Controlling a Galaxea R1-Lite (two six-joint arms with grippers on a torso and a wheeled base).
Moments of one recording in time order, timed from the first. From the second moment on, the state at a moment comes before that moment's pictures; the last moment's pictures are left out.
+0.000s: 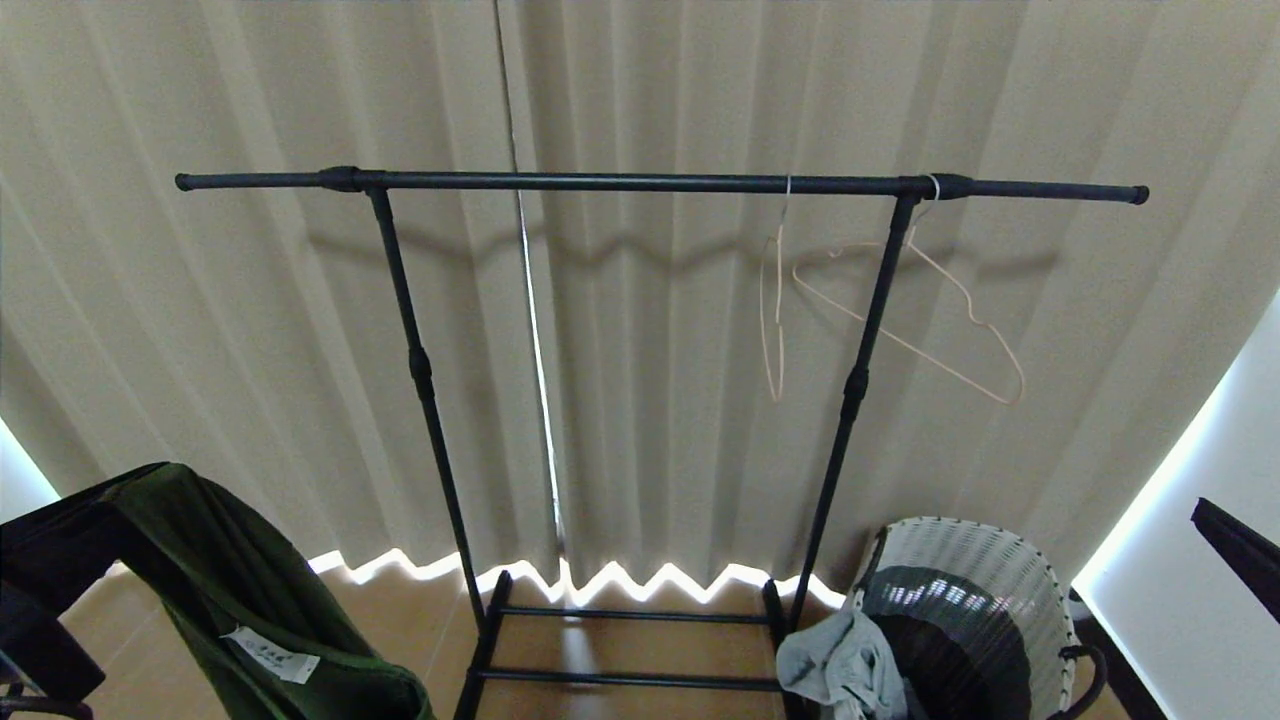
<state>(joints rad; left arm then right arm) -0.25 0.85 -0.34 -0.48 -0.03 0.15 0.05 0.79 -0.28 -0.45 0.04 -0.20</state>
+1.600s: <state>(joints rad) -0.25 0.85 -0.31 -0.48 -0.04 0.15 0.05 0.81 -0.28 -0.44 0.04 -0.21</state>
